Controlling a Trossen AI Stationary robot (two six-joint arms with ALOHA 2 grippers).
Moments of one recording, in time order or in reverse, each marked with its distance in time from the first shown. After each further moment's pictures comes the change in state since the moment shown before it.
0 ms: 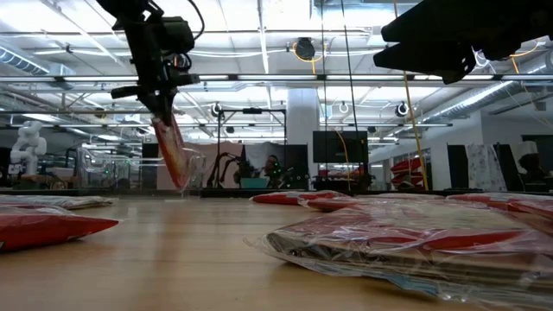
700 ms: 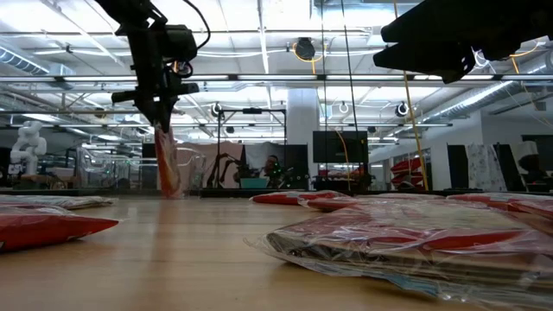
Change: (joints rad) left arm -0.009 0.029 -0.020 -0.008 -0.037 0.084; right arm 0.000 0.000 0.000 0.000 0.000 -0.011
